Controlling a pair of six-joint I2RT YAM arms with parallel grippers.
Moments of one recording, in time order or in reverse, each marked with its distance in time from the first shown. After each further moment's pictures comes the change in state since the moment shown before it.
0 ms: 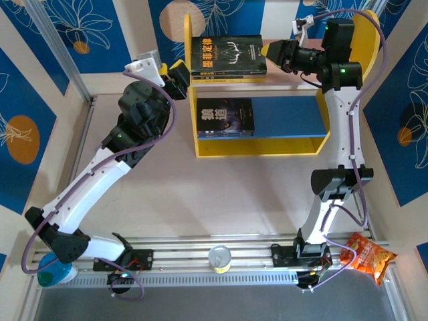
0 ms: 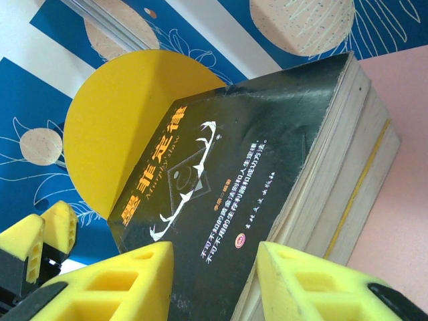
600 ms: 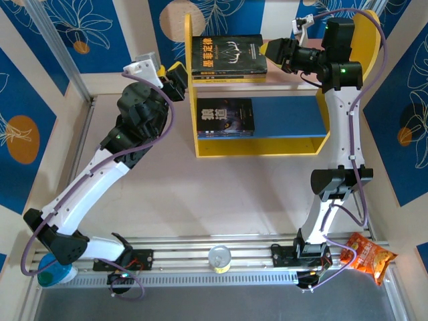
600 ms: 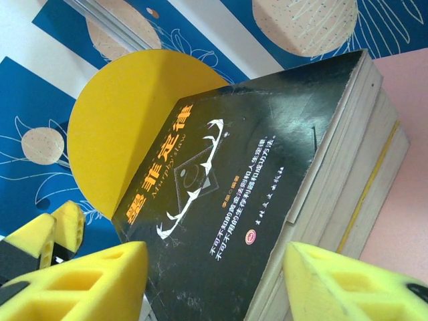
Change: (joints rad) left arm 0.015 -0.017 -0.027 -0.011 0.003 0.000; right arm -0.003 0.000 0.011 -0.008 0.000 -0.002
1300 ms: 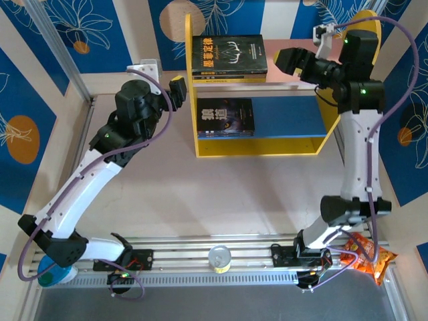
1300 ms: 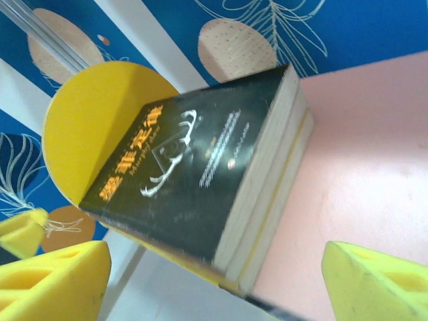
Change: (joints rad) left arm 0.029 -0.014 0.096 -0.342 0.026 0.137; right arm -0.035 -0.339 -0.314 -0.008 0.266 -0.138
